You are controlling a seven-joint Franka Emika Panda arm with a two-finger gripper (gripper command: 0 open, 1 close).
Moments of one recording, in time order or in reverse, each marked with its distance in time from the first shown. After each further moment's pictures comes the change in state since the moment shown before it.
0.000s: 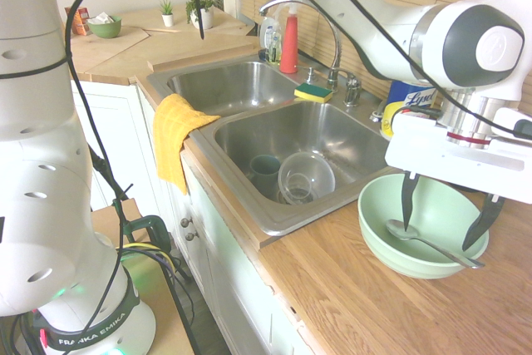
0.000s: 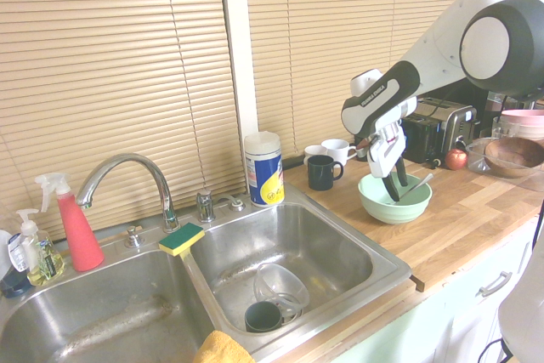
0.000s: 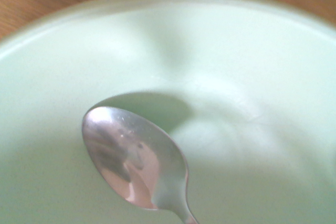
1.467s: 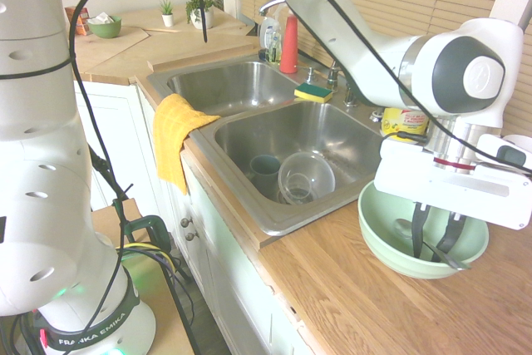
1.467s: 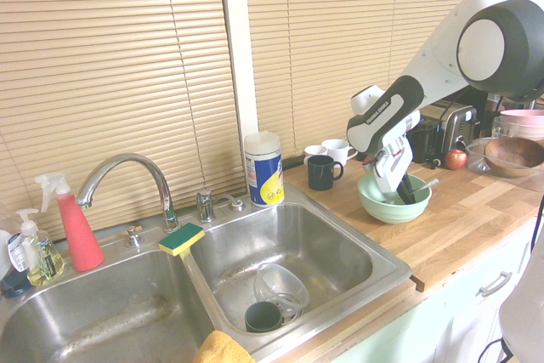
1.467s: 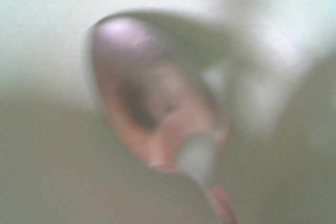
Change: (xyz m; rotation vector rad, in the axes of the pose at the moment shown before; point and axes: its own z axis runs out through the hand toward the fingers) arm -0.010 -0.003 0.036 -0.084 -0.028 0.009
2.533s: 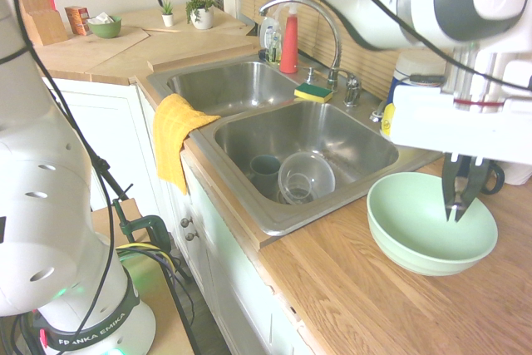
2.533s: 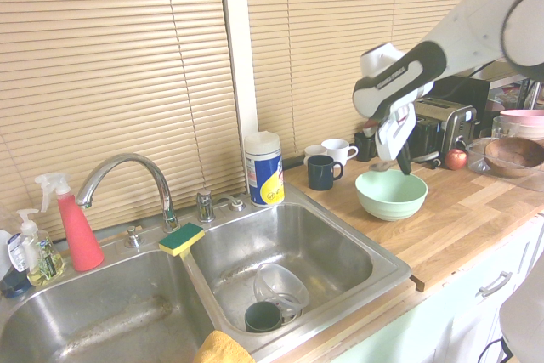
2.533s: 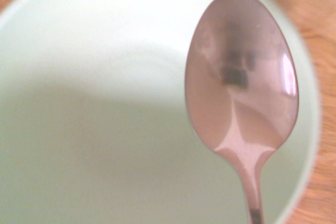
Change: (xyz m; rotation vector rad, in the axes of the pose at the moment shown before) arm -0.033 0.046 -0.102 0.072 0.183 0.061
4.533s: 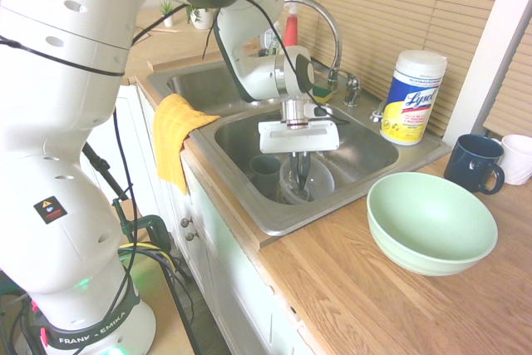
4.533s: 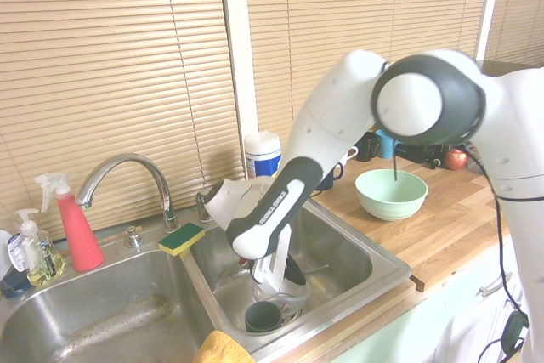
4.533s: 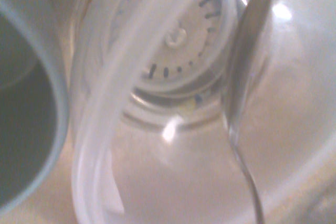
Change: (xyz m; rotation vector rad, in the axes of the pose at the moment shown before) arm -0.122 -0.432 0.131 -0.248 -0.039 -0.413
